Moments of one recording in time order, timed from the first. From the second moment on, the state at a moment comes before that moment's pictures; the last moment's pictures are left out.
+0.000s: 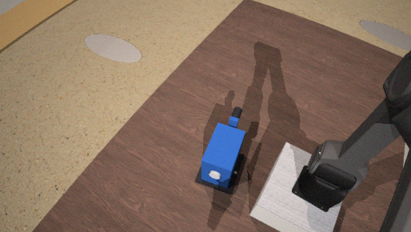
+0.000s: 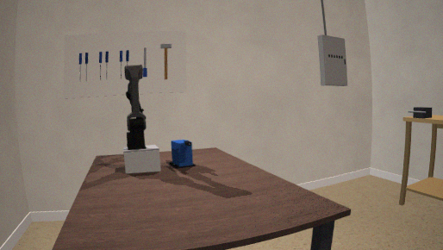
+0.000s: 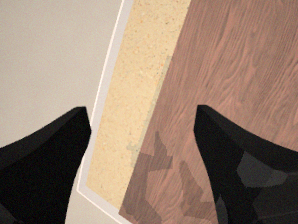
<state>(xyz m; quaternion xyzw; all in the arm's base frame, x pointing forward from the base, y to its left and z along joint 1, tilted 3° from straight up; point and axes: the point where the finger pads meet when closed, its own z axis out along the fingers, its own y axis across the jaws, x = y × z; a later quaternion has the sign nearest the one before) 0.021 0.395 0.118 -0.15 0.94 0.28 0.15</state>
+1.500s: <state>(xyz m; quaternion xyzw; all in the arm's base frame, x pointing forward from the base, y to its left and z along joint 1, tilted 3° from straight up) 0.154 0.338 0.143 0.03 0.97 0.17 0.18</state>
